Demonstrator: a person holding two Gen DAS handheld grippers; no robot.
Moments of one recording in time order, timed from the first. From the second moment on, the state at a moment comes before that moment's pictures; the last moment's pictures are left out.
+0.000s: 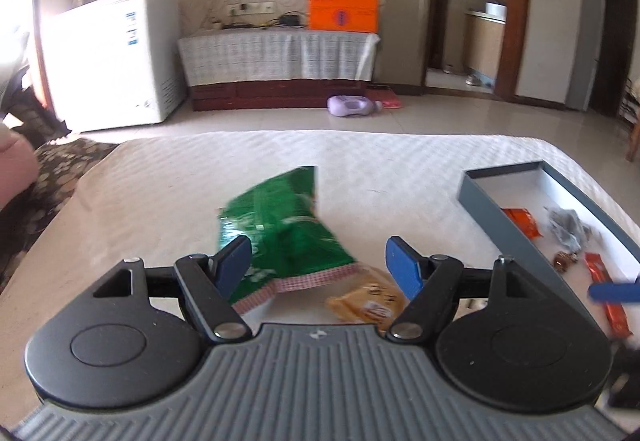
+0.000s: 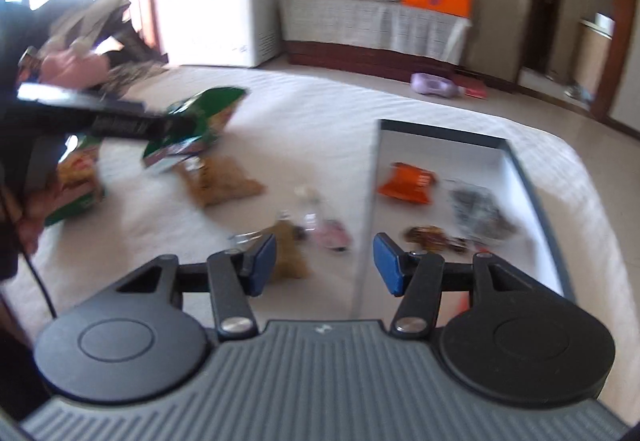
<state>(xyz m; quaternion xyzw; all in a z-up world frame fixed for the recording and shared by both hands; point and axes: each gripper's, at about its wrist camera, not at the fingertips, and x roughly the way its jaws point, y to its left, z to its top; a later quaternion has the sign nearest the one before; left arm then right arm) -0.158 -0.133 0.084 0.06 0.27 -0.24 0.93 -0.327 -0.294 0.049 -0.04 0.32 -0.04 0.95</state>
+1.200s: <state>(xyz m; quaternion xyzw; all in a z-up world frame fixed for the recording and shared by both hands) -0.193 -0.254 0.026 0.17 0.29 -0.36 0.87 -0.333 -0.297 0.030 0.01 0.43 0.02 0.90</state>
